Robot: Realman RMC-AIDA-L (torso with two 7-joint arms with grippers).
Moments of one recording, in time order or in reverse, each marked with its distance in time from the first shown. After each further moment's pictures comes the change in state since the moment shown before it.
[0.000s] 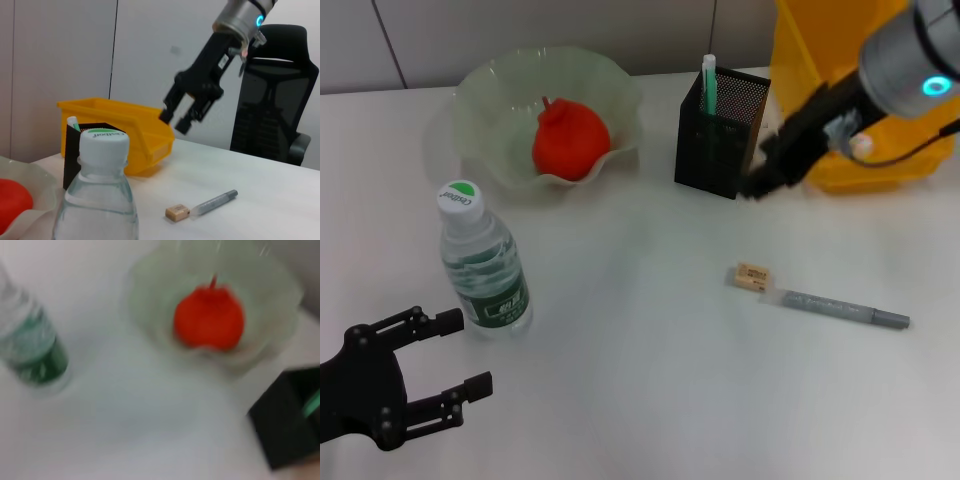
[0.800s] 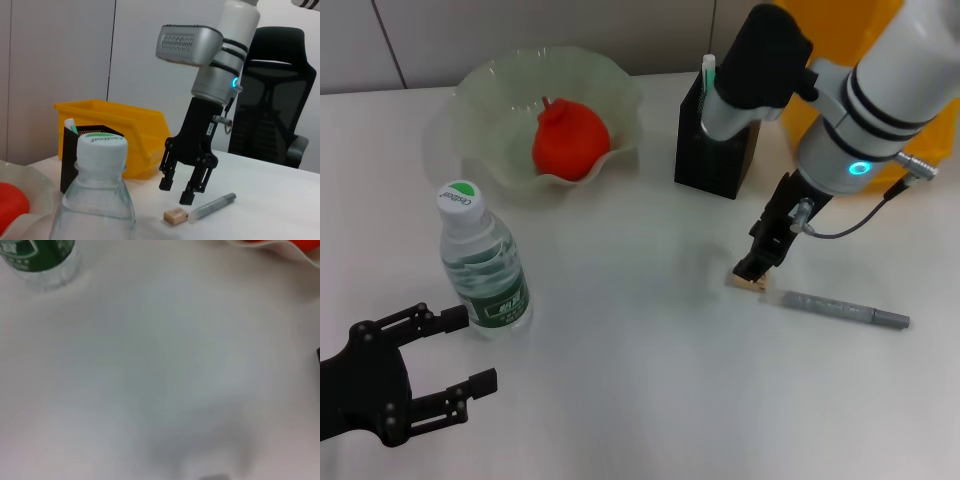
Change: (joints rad) left arm -0.008 -0.003 0.003 0.000 -0.002 0.000 -0.007; right arm 0.122 0.003 -0.120 0.485 -0.052 0.220 -0.142
